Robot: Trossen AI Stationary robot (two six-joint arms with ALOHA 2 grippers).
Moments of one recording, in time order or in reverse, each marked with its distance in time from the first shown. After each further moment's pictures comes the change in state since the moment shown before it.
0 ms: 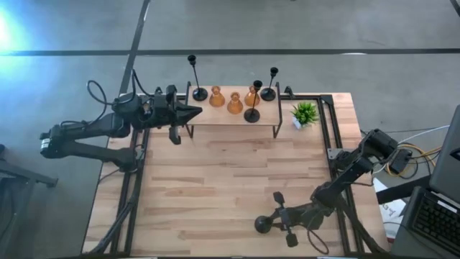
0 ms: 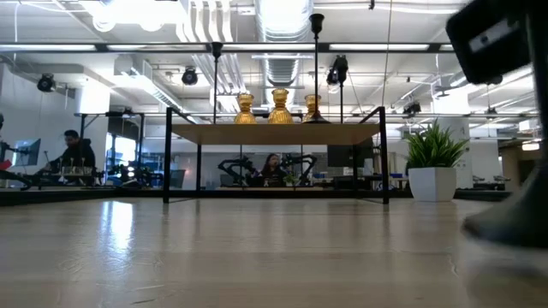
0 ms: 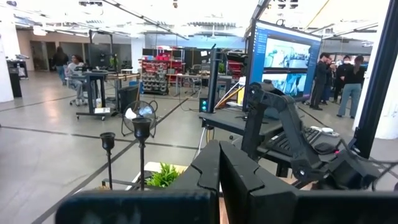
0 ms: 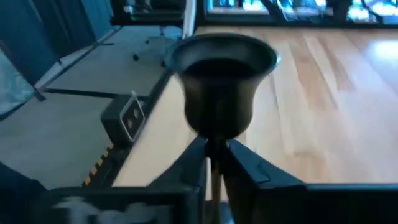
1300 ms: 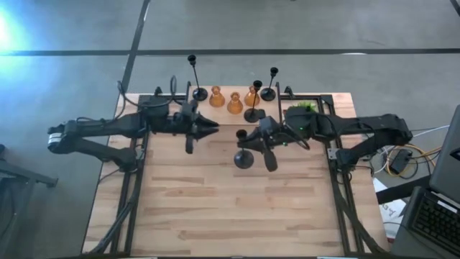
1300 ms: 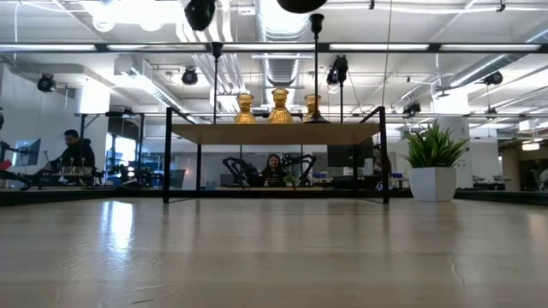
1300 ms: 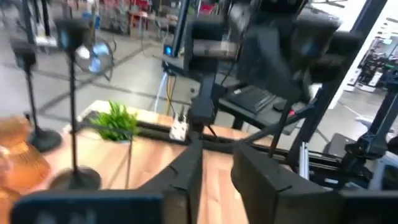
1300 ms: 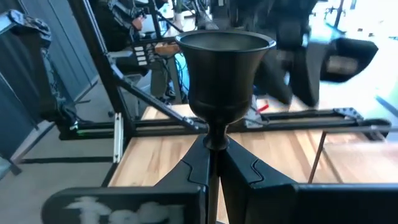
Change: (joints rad) left arm -0.010 0.167 -0.002 -0.037 0.157 -0.158; right arm -0.753 -0.310 0.677 -0.802 -0.624 -0.170
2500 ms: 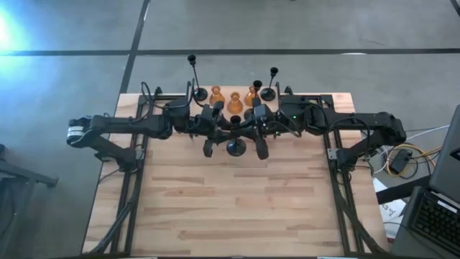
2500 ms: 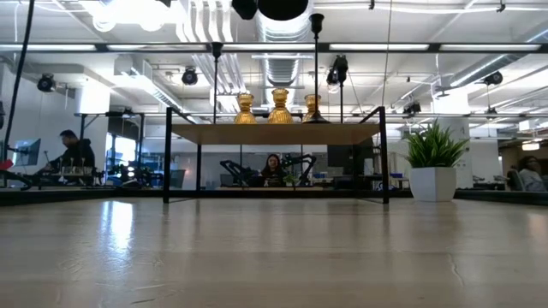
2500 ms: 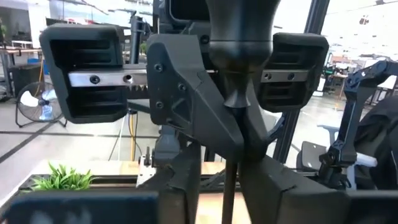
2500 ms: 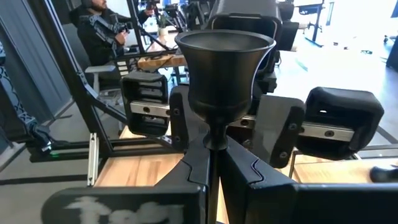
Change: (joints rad) left arm -0.024 0.288 0.110 0.345 0.155 0.063; right arm -0.089 0.069 0.073 0.043 -0.020 -0.025
